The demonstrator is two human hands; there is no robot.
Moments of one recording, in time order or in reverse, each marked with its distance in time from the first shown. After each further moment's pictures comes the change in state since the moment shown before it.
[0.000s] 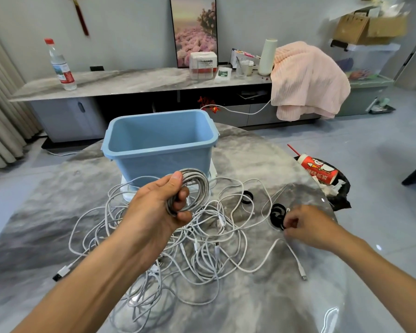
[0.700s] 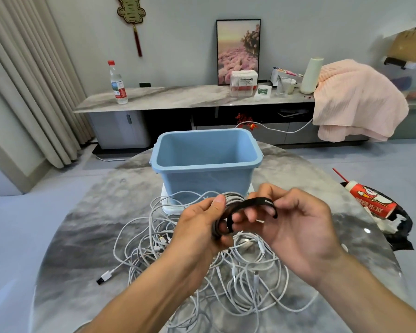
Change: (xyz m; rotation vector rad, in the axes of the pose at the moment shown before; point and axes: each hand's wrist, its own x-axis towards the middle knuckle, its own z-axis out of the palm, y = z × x) left_hand 0.007 -0.004 -0.013 0.007 -0.009 0.015; right_hand -0.022 -0.189 -0.033 1.778 -0.384 -0.464
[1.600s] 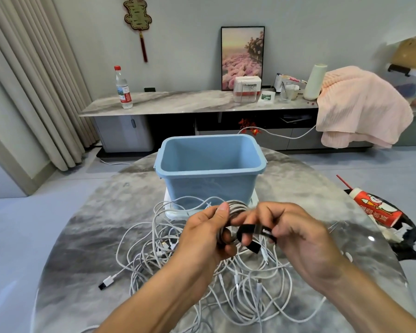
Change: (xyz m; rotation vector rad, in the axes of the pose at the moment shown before) left_hand 0.003 -0.004 -0.001 0.049 0.022 0.019; right_hand -0.001 -0.003 0.001 -0.404 -0.033 -0.051
